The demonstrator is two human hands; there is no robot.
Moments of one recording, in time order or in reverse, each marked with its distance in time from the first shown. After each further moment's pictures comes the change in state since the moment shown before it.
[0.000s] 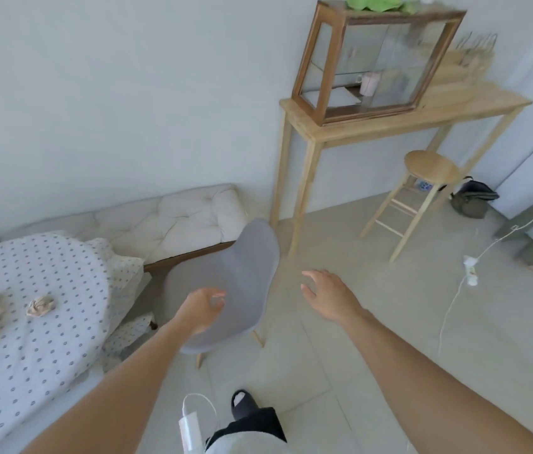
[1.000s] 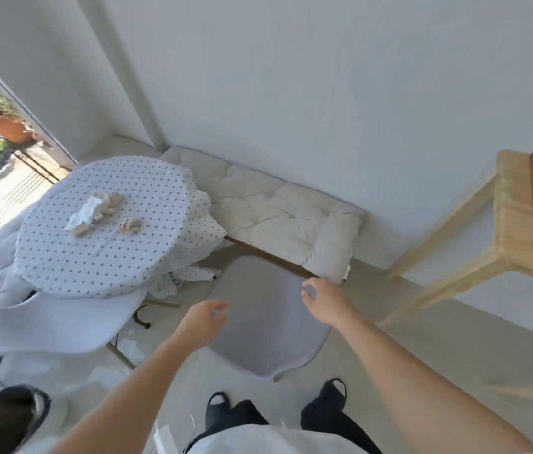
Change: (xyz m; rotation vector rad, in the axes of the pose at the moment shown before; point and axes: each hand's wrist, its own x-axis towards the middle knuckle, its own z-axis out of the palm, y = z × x) left_hand 0.144 0.041 -0.006 -0.368 0.381 -0.641; right_hand 0.404 -0.059 0.005 -0.113 -0.554 -0.583
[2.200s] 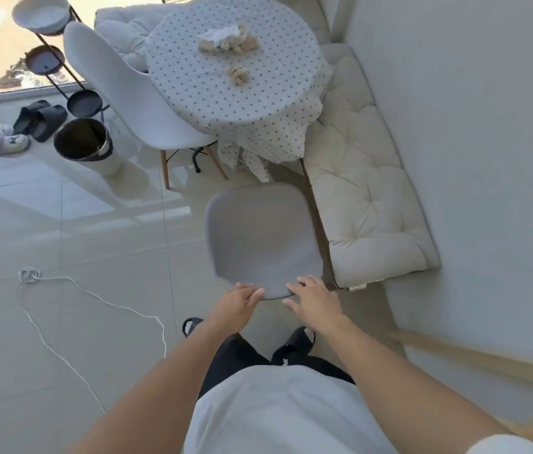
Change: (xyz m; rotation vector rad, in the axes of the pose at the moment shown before) left_hand -0.019 0.177 0.267 -0.580 0.270 -0.499; right_hand 0.082 0.125 -0.018 -0.816 -0.558 -0.646
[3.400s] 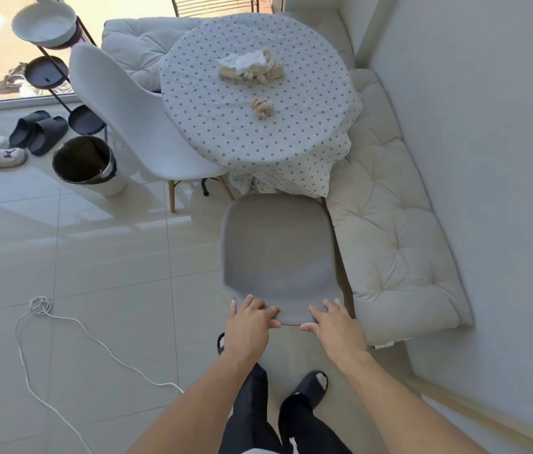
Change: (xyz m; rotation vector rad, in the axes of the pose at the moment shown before) left_hand 0.125 -0.010 -0.086 0.417 0.151 0.075; right_hand 0.123 -0.044 -0.069 -0.151 -0.030 0.108
